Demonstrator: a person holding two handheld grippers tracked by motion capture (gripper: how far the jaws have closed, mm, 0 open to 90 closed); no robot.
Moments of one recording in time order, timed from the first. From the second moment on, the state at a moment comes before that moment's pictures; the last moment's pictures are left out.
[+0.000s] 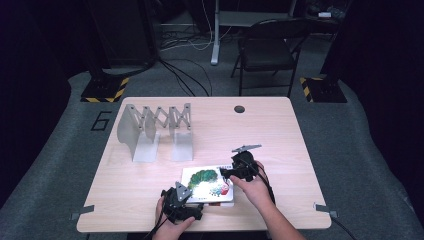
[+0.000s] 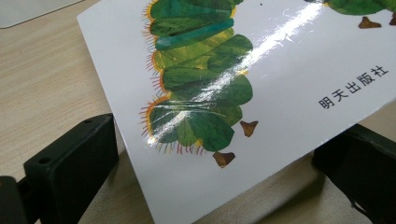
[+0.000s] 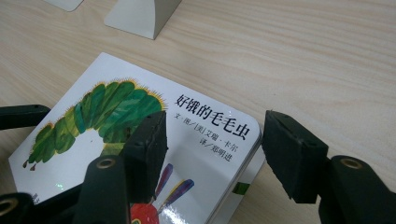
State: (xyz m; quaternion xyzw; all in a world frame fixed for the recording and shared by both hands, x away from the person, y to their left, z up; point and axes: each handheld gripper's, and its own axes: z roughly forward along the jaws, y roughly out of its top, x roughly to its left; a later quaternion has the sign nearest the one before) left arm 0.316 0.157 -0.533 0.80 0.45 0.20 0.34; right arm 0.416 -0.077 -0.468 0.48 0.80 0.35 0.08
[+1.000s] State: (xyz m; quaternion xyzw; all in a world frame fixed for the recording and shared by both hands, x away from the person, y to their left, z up) left arm 0.315 0.158 -0.533 0.80 0.45 0.20 0.35; right arm 0.421 -0.080 -0.482 0.50 0.80 0.32 0.06
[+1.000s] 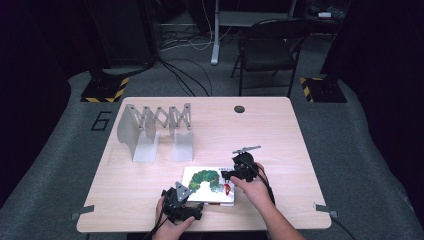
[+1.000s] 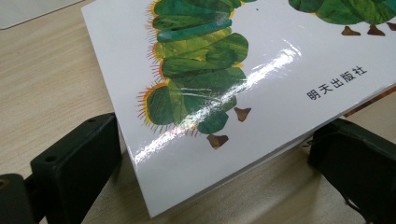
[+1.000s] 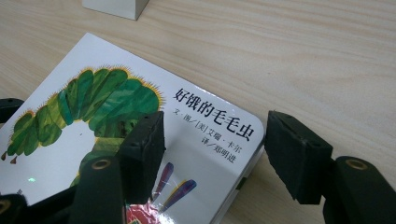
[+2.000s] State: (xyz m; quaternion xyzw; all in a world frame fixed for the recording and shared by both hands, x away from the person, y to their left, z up) left arm 0.315 0.159 -0.532 0.80 0.44 0.20 0.35; right arm 0.424 -0.084 -0.487 0.51 0.80 0.32 0.04
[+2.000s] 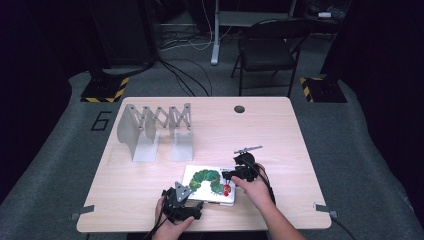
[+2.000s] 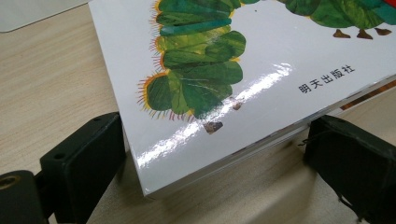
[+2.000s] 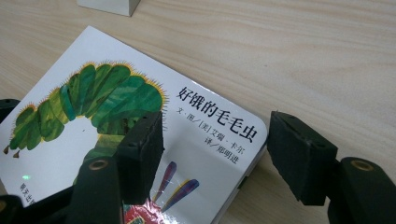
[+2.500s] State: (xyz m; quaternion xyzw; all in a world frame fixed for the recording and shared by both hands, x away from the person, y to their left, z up) left arm 0.314 0.157 -0.531 0.81 0.43 0.22 0.34; right arm 0.420 -0.083 -0.479 0.51 0.79 0.34 0.05
